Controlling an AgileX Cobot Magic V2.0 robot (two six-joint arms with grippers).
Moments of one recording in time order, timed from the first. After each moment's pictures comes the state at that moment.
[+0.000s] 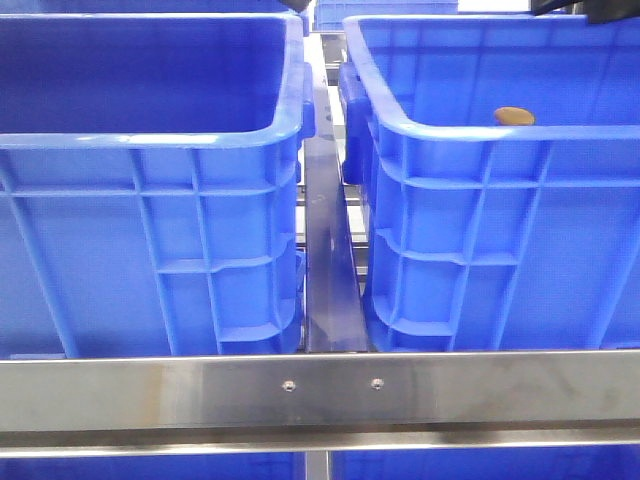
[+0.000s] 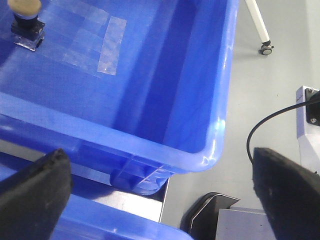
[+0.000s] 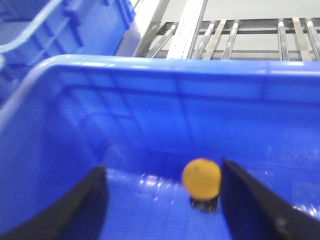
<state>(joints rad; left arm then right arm) -0.48 1.60 -1.48 -0.79 1.07 1.02 -0.02 1.42 -0.96 1.61 0.32 -1.55</state>
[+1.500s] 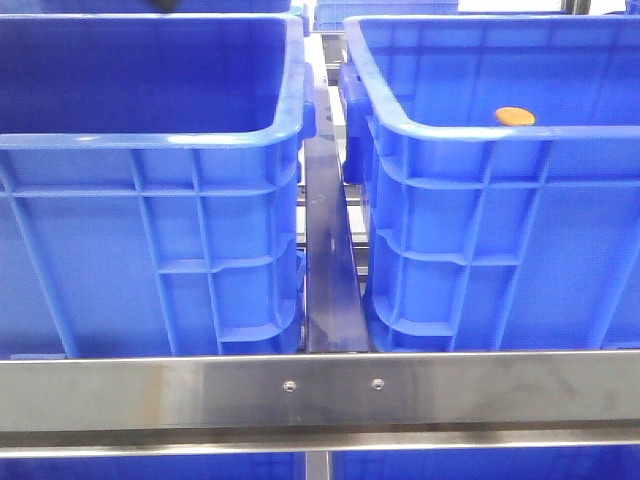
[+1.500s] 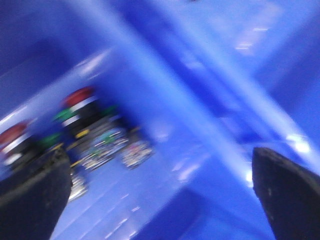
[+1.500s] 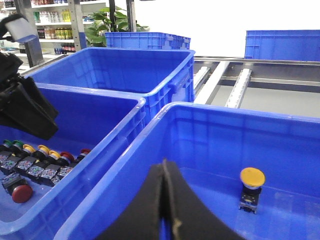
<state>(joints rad) -0.41 1.60 -1.57 -0.30 0.99 0.31 -0.02 0.53 -0.45 1.62 0.42 -1.55</state>
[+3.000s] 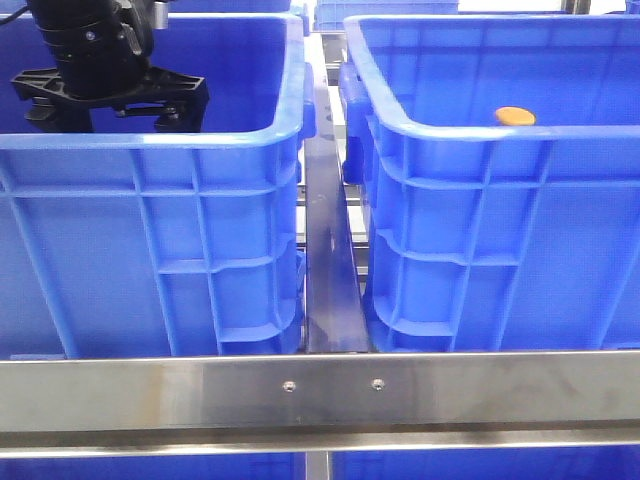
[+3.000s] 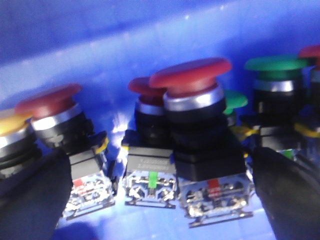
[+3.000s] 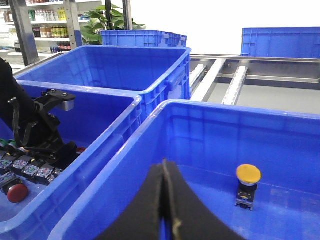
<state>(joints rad) -0.34 1.93 -1.62 0.09 0.93 -0.14 -0.02 0.53 -0.44 1.62 0.41 -1.55</state>
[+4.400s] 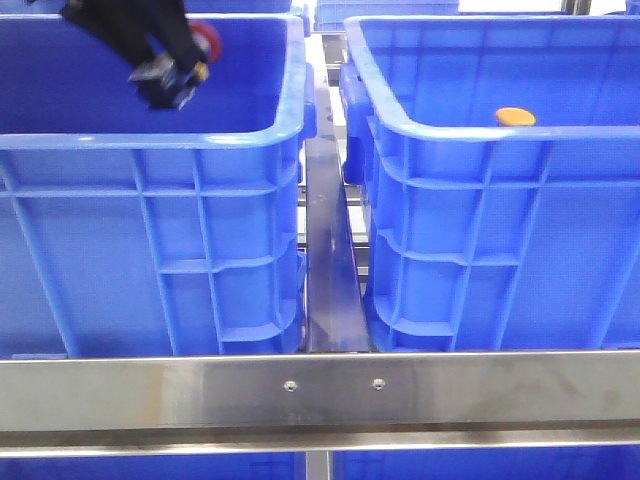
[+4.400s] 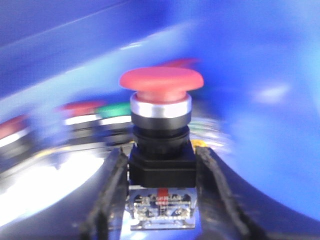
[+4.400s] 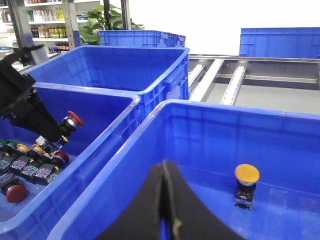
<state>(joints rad) -0.34 1.72 -1.62 -0.25 1.00 0.20 -0.02 0.53 -0.44 1.62 0.40 -1.55</state>
